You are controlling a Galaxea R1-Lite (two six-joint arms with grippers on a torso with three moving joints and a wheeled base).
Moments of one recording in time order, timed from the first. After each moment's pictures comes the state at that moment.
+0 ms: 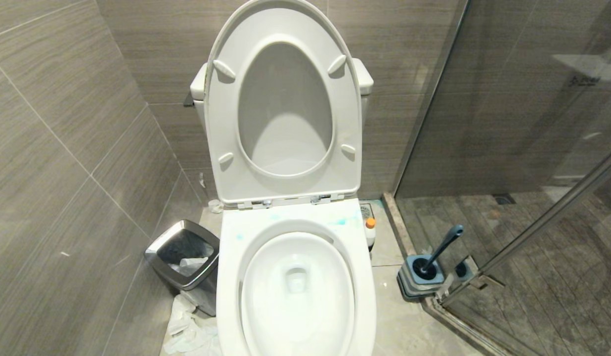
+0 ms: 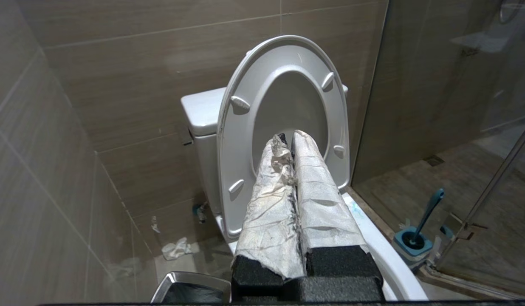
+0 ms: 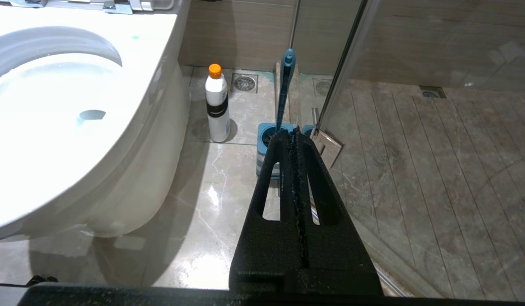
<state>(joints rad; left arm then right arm) 0.00 0.66 -1.18 0.18 -0.37 0.02 0.01 0.00 0.00 0.00 0.01 -0.05</state>
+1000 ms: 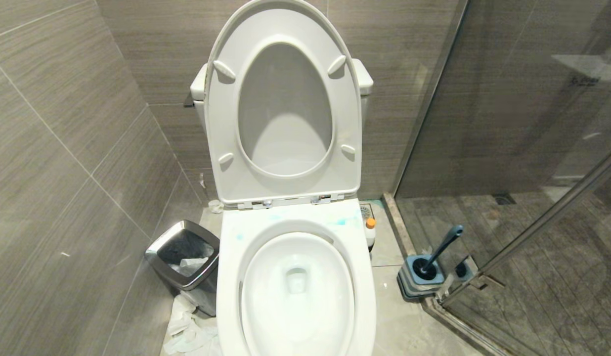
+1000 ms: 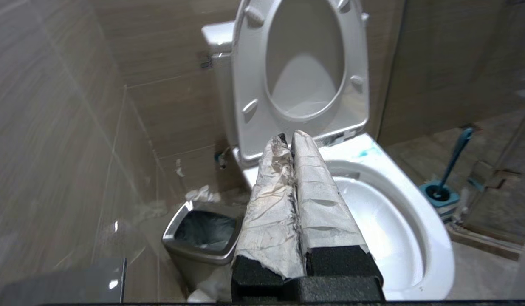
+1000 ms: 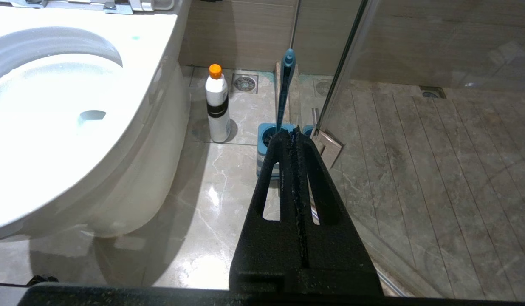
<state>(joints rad) 0.00 0.05 -0.71 0.35 -0.25 0.06 0.01 0.00 0.00 0.00 0.01 -0.05</state>
